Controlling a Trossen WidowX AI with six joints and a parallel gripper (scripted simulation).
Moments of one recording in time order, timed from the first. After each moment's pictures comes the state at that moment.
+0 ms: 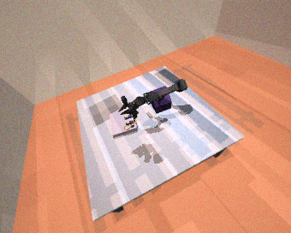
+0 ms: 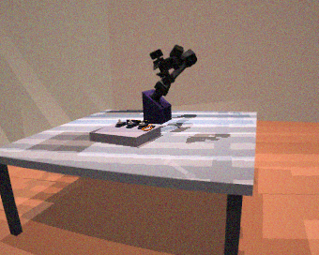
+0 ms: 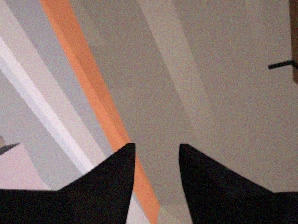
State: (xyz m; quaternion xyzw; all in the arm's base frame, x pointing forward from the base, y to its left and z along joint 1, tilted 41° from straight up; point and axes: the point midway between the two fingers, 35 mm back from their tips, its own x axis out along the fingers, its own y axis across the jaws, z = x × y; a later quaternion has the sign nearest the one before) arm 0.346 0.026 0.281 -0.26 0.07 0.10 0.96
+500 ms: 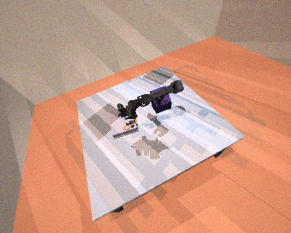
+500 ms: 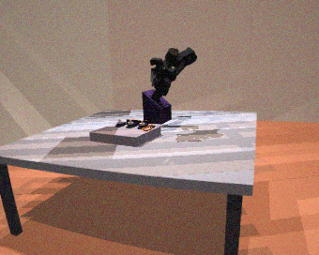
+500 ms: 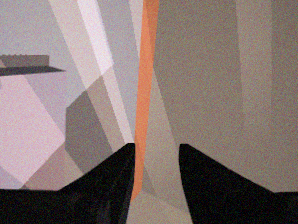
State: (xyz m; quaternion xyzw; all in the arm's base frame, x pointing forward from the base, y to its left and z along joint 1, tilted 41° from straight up) arm 0.363 0.048 0.234 -0.46 0.12 0.22 0.85
